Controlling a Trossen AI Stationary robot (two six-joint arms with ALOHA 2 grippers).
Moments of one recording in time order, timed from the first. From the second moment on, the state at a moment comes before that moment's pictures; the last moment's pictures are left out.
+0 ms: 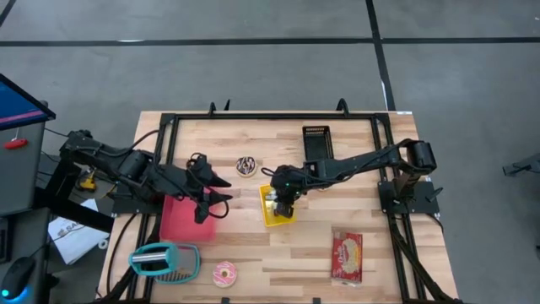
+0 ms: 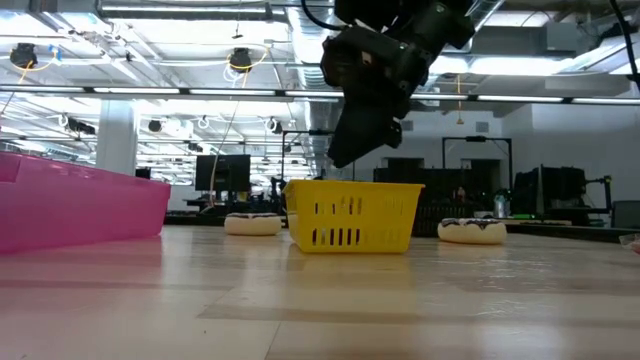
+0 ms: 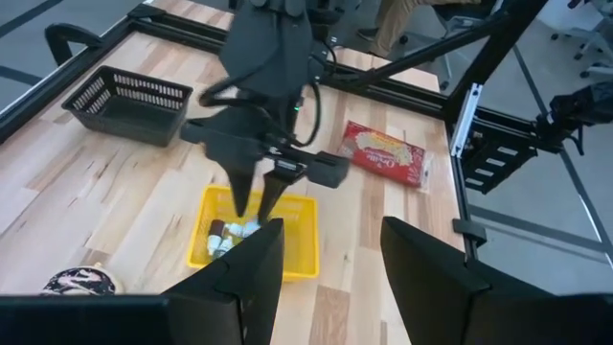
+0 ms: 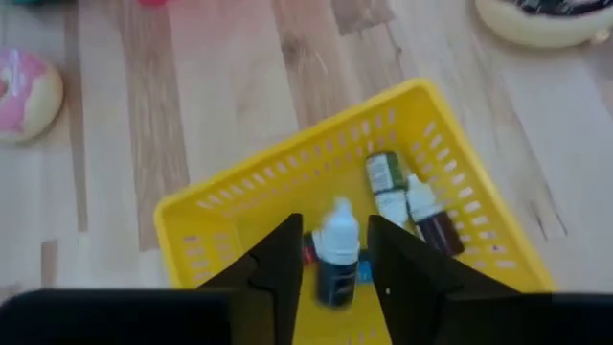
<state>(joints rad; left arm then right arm) -0.41 1.09 1.22 -0.67 -0.42 -0.48 0.05 1.79 1.22 -0.38 -0.04 0.34</state>
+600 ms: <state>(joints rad) -0.43 1.11 1.21 -0.81 -0.47 -0.51 0.11 1.77 1.22 0.03 -0.01 0.77</state>
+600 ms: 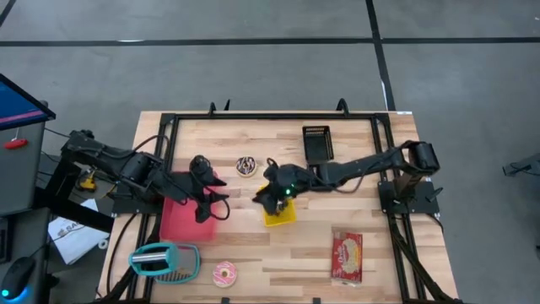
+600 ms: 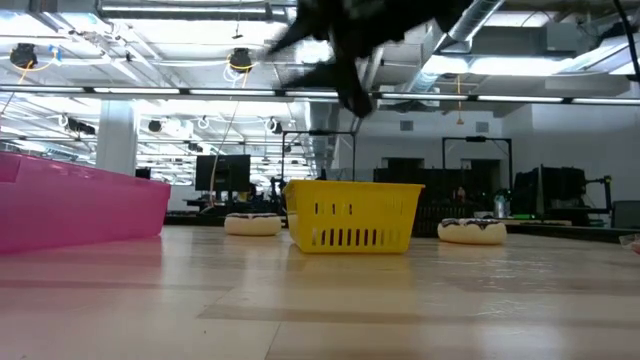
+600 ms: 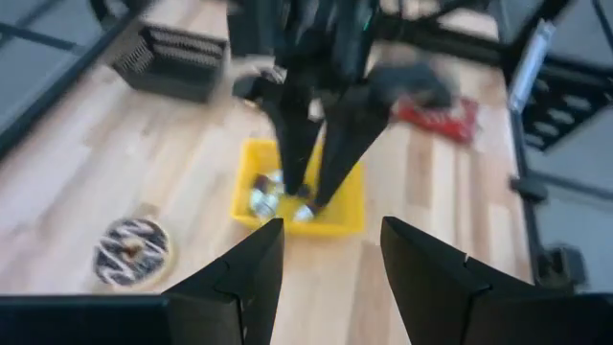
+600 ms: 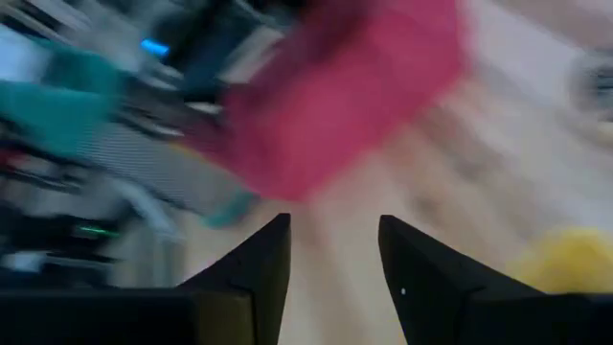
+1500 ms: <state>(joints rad) 0.13 1.30 1.22 -0.87 0.00 0.18 0.58 1.69 1.22 -0.10 0.22 1.28</state>
